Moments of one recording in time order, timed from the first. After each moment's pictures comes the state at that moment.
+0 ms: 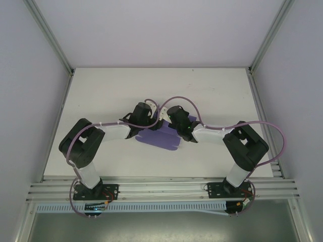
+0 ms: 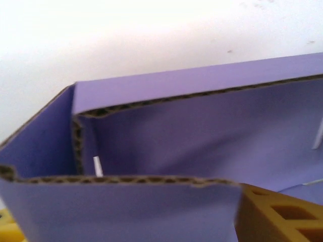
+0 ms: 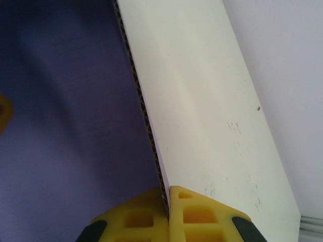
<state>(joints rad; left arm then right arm) -0.64 1.75 0.86 0.21 0.05 -0.18 0.80 1.68 0.85 0.16 0.50 -0.67</state>
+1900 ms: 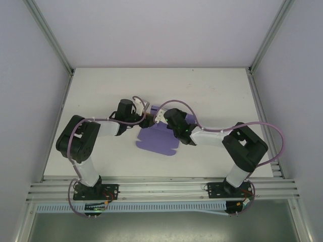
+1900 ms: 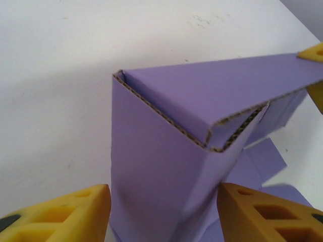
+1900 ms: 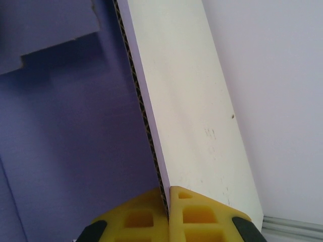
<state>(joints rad) -0.41 1.77 0.76 0.40 0.54 -0.15 0.86 1.67 0.84 0.22 0.60 -0.77</state>
